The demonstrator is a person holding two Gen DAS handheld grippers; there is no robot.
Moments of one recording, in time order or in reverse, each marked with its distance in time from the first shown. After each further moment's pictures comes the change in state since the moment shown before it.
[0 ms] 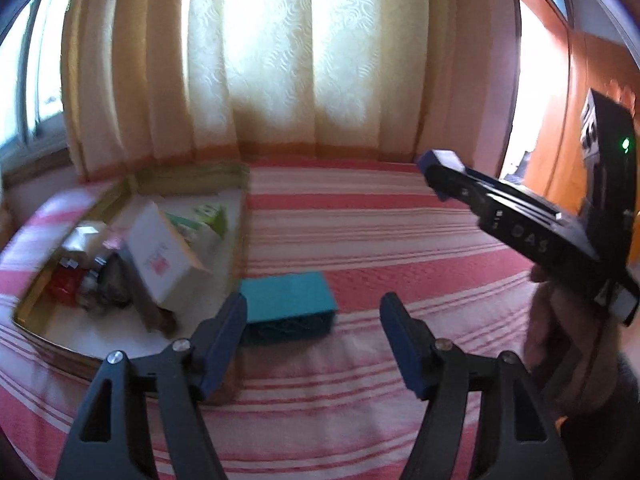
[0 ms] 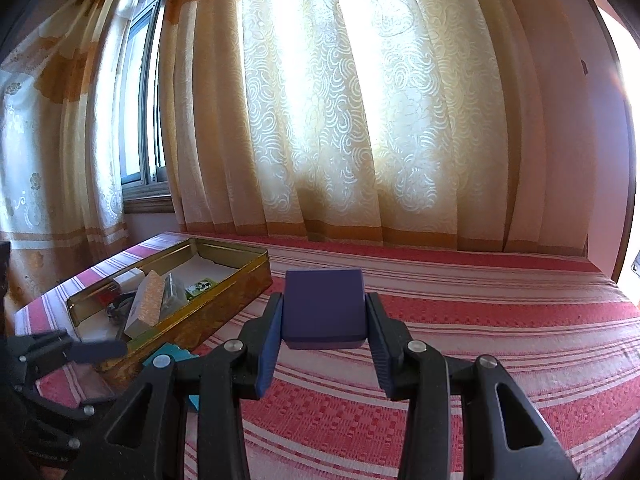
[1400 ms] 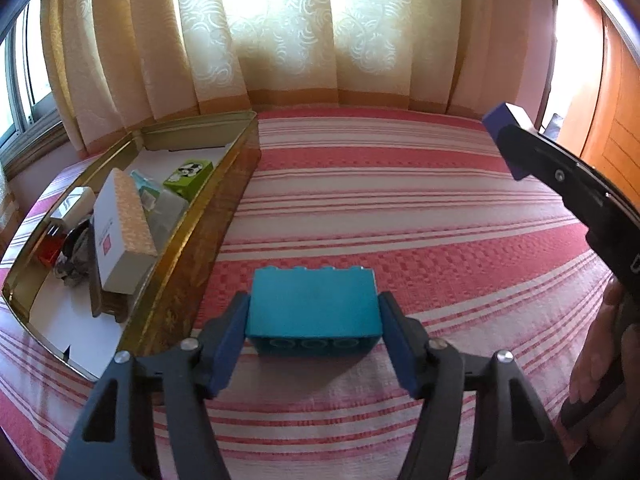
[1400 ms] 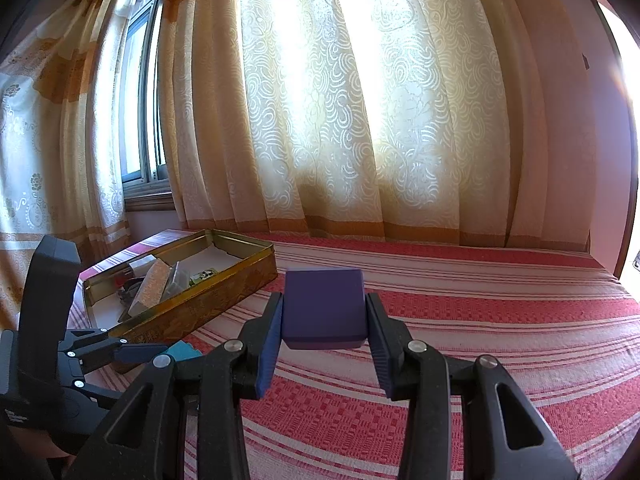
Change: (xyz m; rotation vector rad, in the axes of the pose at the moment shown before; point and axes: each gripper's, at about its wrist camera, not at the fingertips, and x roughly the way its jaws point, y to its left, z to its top) left arm 0.057 -0.004 0.018 0.015 0.192 0.134; right arm -0.004 0.002 -0.003 0.004 0.013 0.005
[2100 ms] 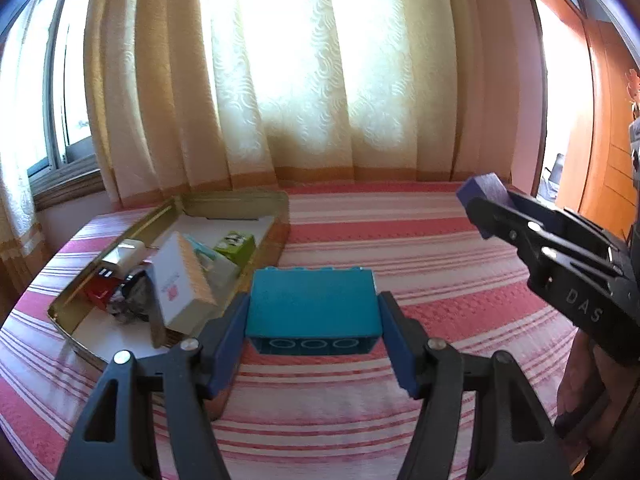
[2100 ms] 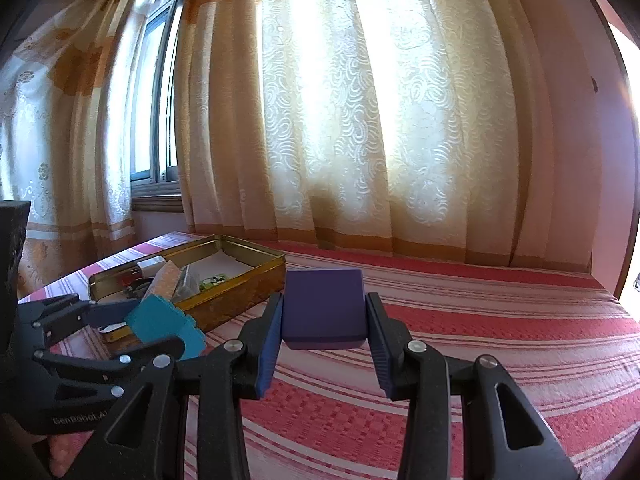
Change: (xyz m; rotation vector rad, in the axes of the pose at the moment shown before) left arm -0.049 0.013 -0.005 0.000 -0.285 0.066; right arm -0.004 0.016 0.001 -0.054 -0.047 0.014
